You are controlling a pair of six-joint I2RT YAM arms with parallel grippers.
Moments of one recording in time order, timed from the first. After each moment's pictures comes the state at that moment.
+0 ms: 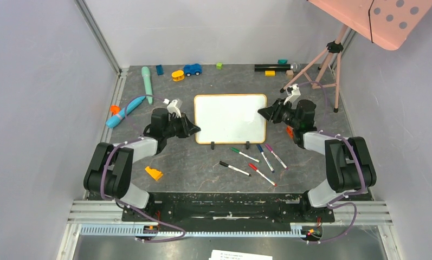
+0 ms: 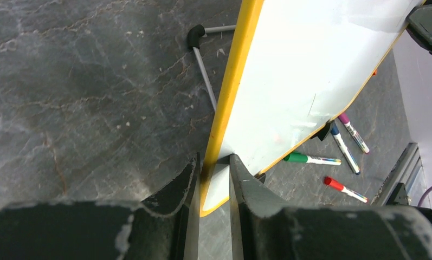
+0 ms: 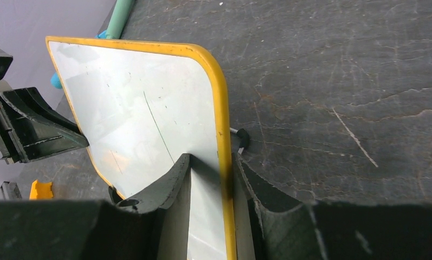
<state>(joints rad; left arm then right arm) -0.24 1.53 0.62 0.40 0.52 -0.45 0.09 1.57 0.64 0.68 -0.58 0.42</state>
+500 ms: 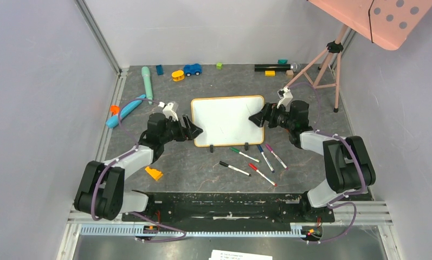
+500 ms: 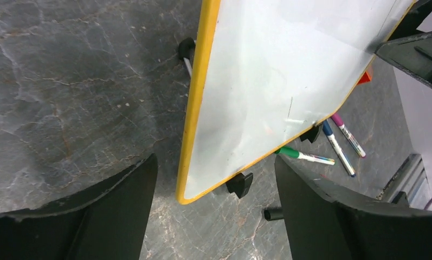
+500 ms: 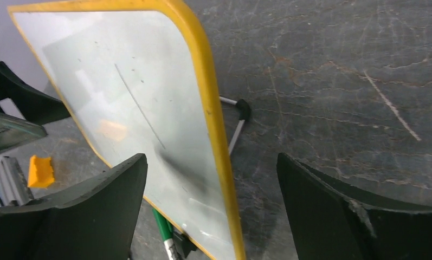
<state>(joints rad) -0.26 1.33 0.52 0.35 0.44 -0.47 0.15 1.57 0.65 0.57 -0.58 0.39</state>
